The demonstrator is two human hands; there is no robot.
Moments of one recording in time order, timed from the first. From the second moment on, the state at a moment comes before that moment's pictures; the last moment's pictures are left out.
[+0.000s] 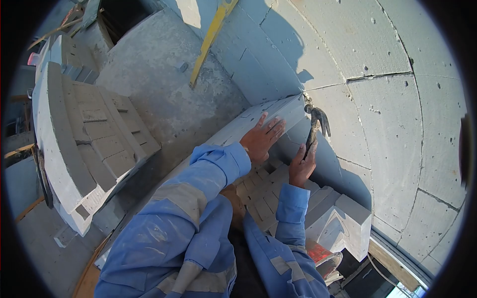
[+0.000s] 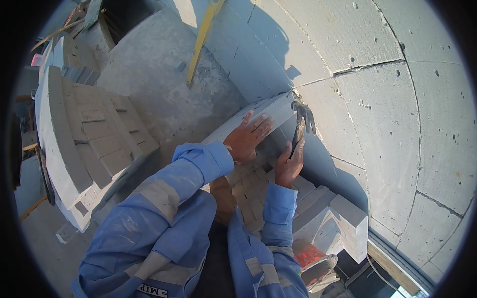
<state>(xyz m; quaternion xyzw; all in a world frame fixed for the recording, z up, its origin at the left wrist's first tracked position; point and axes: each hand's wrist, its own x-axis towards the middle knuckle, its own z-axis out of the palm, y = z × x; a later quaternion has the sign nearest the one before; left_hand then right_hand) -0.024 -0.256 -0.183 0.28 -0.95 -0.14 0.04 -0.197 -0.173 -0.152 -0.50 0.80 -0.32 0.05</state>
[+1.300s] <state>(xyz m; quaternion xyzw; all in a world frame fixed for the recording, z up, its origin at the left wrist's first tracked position) -0.026 -0.253 -0.186 0.28 -0.95 -0.12 0.06 -0.187 -0.177 -0.110 -0.45 0.80 -0.37 0.13</state>
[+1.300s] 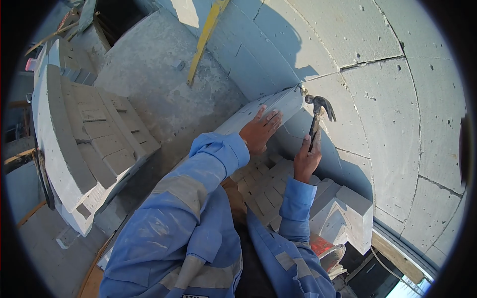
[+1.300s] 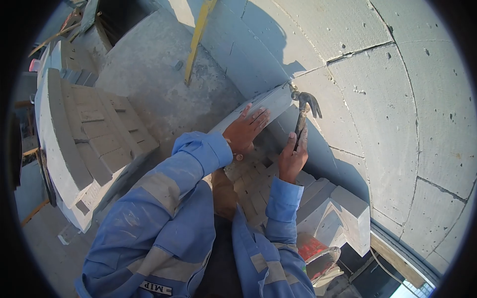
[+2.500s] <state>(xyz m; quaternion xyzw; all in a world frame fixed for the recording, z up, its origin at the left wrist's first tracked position) -0.036 -0.249 -0.190 0.31 -0.95 -0.05 0.03 -0.209 -0.181 -0.154 -0.46 0.80 -0.33 0.18</state>
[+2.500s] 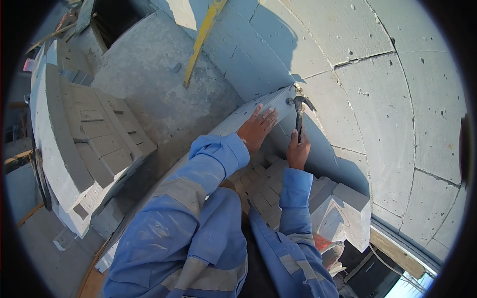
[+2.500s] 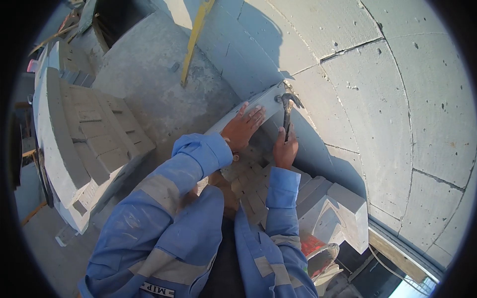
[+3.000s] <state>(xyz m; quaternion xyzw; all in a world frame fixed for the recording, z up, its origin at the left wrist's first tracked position) -0.011 -0.262 -0.184 0.26 -0.96 -0.07 -0.02 -0.118 0.027 -0.180 -0.08 0.81 -0.43 0.38</state>
